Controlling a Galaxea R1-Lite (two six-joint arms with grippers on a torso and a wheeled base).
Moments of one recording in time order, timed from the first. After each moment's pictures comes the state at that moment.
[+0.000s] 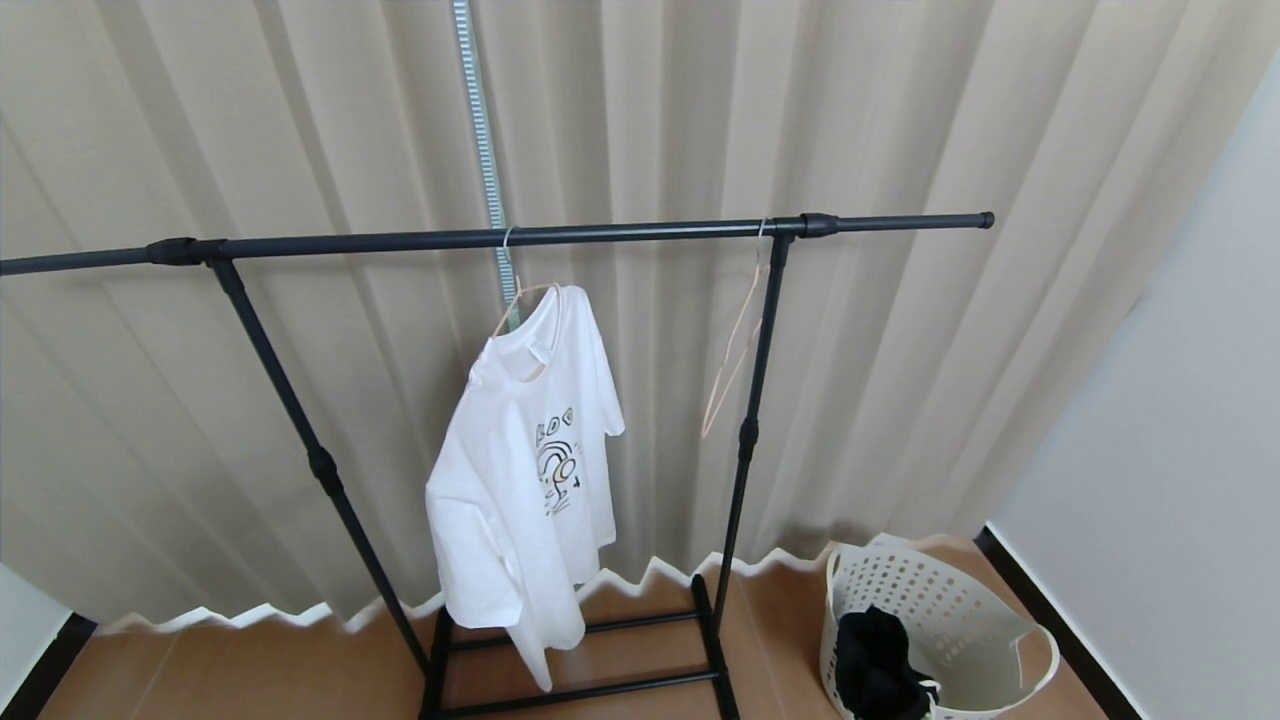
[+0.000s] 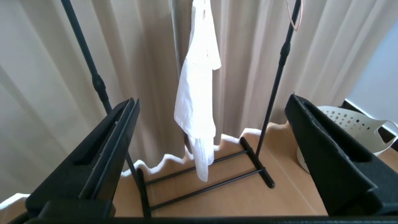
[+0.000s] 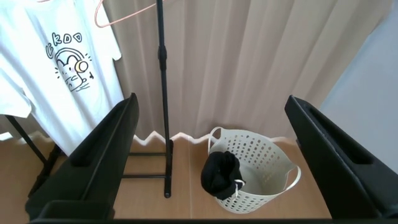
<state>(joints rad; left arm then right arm) -0.01 0.00 0.00 -0.01 -0.18 0.05 0.01 0.00 -0.03 0.06 0.05 -0.02</state>
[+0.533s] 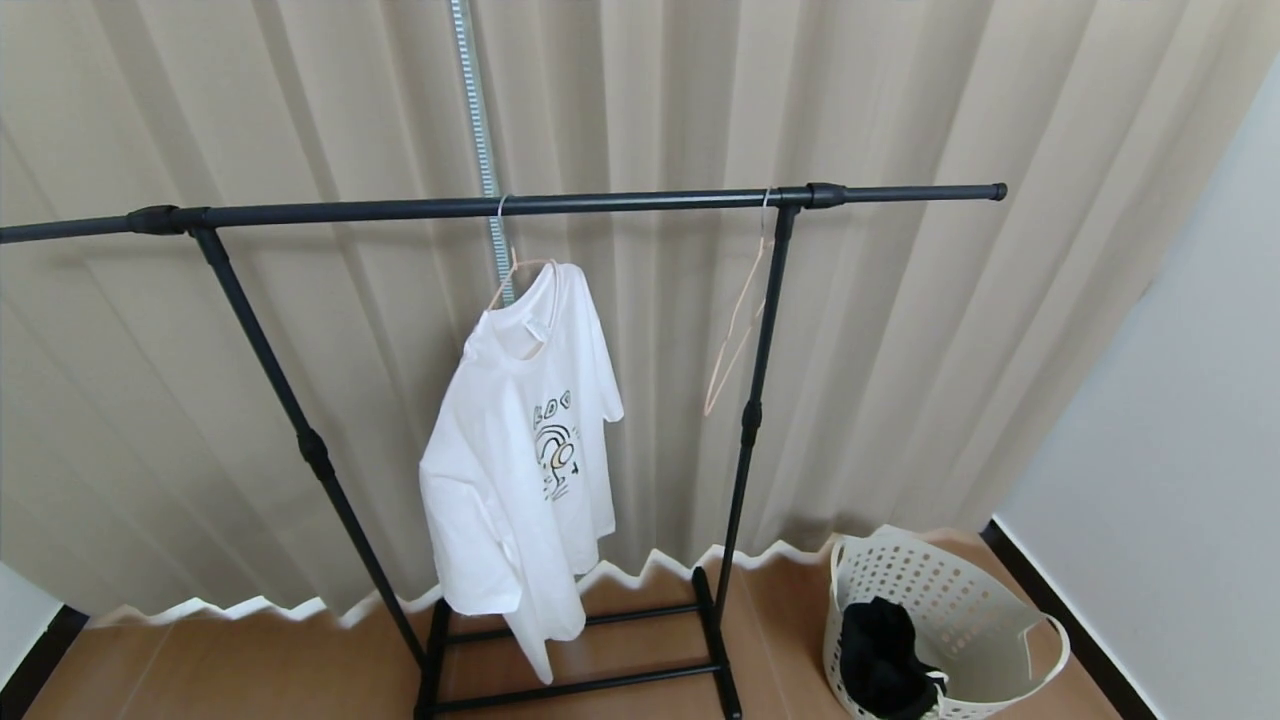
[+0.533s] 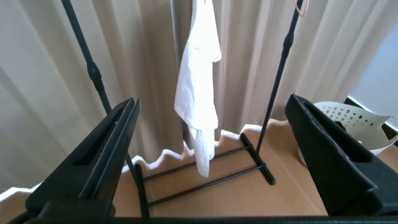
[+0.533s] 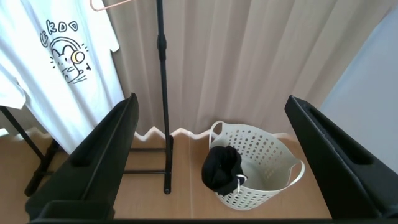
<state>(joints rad) -0.01 0.00 0.00 -0.01 -0.18 0.05 0.01 0.00 -0.03 0.06 0.05 -0.02</state>
